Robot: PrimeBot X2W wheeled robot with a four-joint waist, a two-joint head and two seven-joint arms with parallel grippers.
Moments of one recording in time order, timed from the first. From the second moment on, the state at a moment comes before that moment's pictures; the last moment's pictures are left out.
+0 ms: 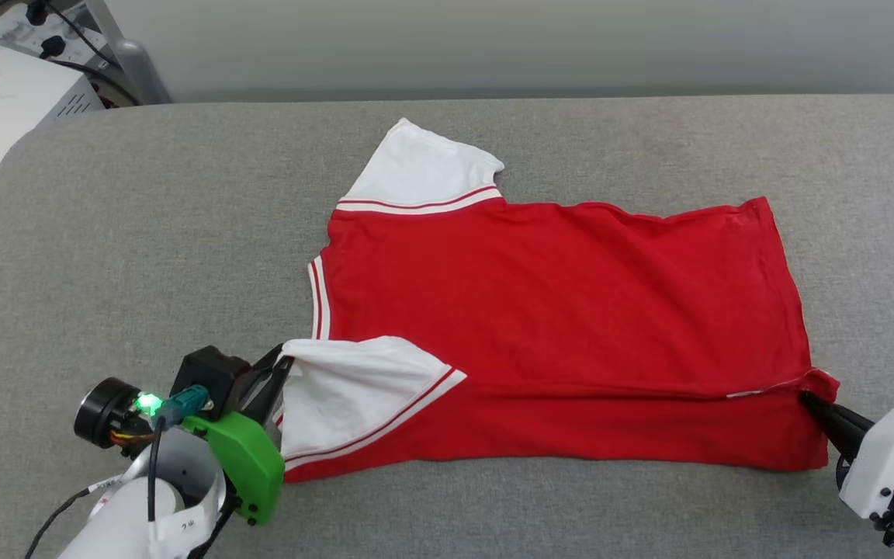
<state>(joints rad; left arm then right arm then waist) -0.21 0.54 -0.48 0.09 -0.42 -0.05 0.05 -0.06 -0.50 0.13 0.13 0.80 0.14 0.38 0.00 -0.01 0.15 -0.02</state>
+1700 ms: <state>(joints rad) -0.01 0.46 -0.44 0.10 -0.66 0.16 0.25 0.08 -0.20 -0.13 -0.14 0.38 0.14 0.62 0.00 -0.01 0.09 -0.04</state>
